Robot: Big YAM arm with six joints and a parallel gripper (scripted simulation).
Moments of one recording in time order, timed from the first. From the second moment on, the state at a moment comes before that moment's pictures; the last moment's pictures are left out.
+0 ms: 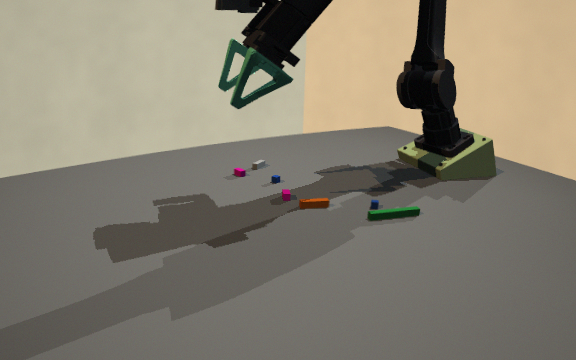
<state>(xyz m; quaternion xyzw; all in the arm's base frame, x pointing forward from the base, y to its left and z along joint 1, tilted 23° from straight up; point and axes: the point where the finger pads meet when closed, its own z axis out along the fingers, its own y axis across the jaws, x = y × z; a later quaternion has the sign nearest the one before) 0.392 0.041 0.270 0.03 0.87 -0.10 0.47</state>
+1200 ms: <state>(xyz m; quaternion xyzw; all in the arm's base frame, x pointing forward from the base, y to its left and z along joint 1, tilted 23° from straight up) 0.388 0.007 0.248 0.14 0.89 -0.06 0.44</state>
